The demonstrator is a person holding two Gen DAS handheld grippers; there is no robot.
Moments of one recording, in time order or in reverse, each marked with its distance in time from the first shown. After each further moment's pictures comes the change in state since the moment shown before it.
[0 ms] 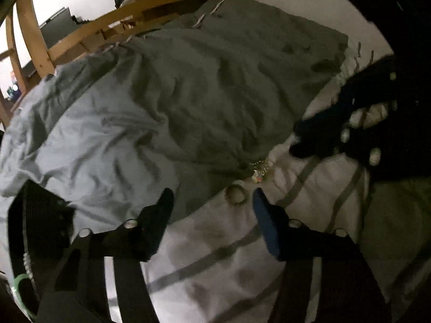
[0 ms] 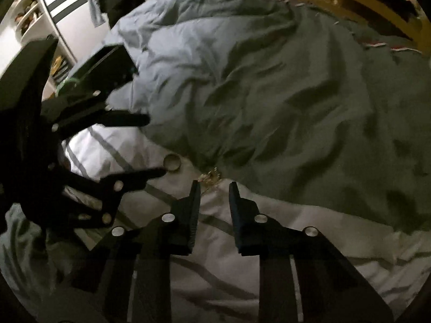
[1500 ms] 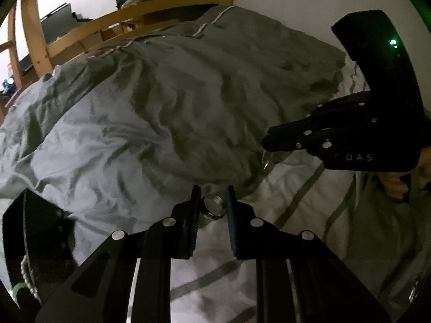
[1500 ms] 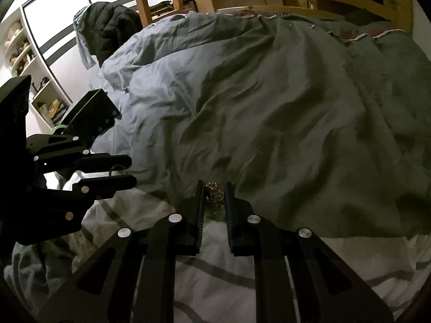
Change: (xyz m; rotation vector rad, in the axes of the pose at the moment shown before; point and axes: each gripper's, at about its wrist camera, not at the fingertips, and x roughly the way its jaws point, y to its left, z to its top) left arm -0.007 0.013 0.011 -0.041 -0.041 -0.041; right arm 0.004 -0.029 0.001 0.155 -0.191 0.020
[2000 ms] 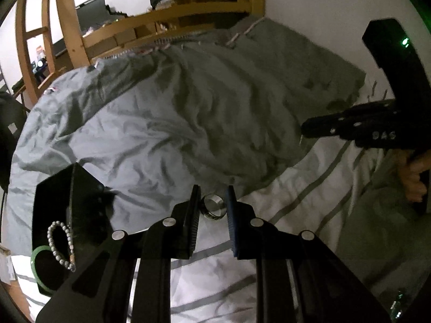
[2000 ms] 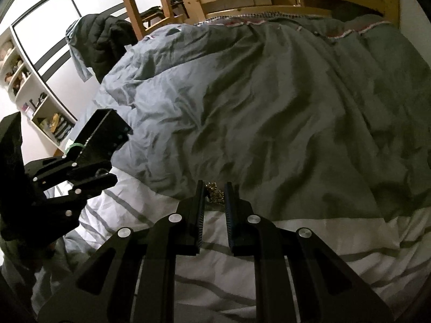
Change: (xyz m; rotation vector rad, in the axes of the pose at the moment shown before) left arm -0.055 0.009 -0.005 -0.117 -0.023 0.112; right arm -0.046 0.007 0.017 0.078 0.017 0.011
